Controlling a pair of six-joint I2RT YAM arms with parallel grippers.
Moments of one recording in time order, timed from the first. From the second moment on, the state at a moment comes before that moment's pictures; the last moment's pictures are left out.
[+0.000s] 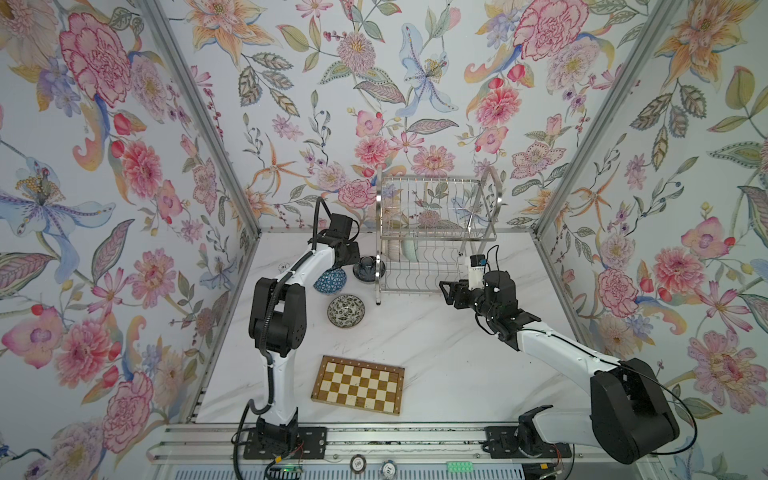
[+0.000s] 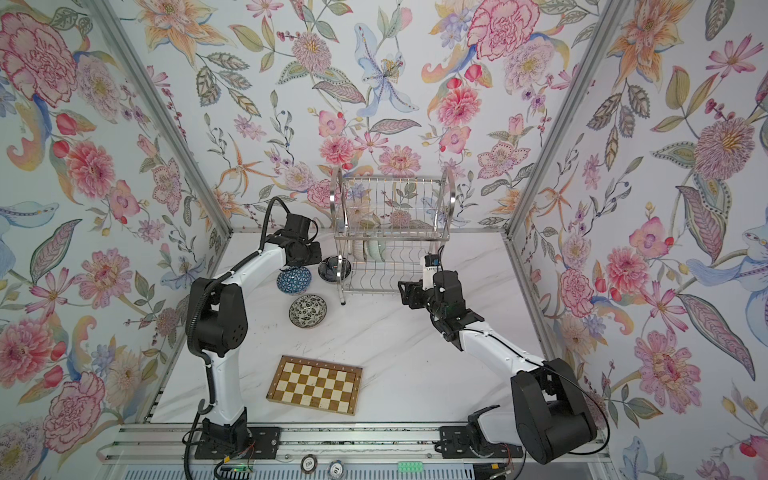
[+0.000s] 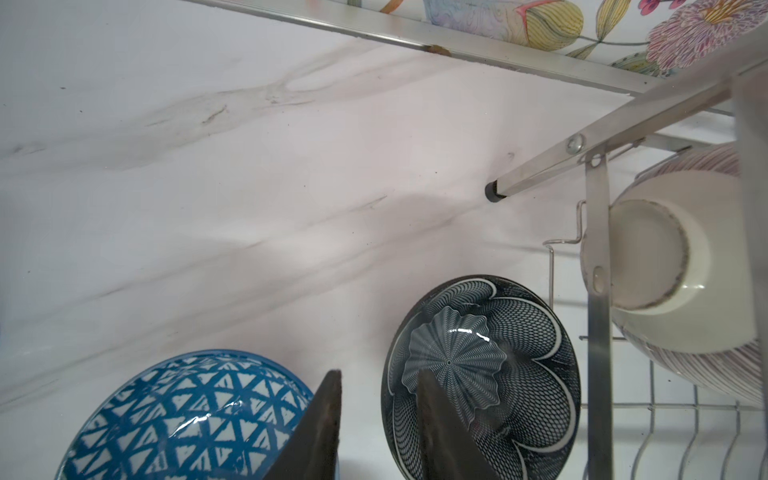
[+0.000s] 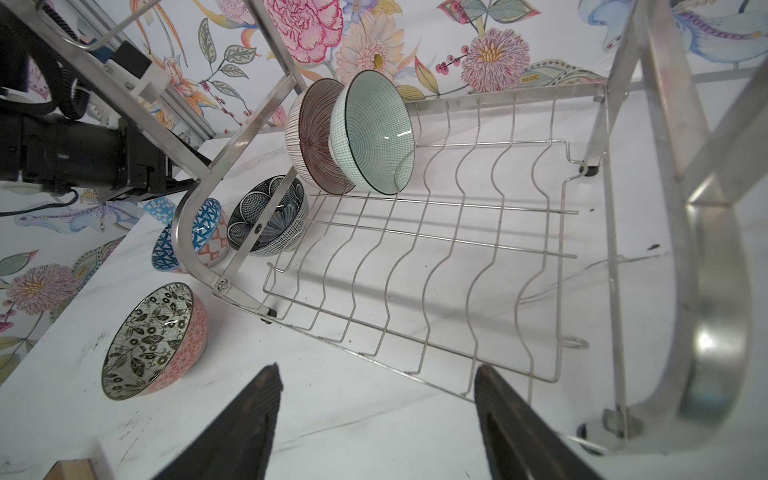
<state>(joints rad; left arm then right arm) -0.27 2.10 1.75 -0.60 -0.05 -0.35 0.40 1.34 0.70 0.22 -0.15 0.30</state>
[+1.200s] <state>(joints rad) -0.27 2.25 1.81 -0.67 0.04 -0.31 0.44 1.38 0.71 0.21 -0.12 0.25</state>
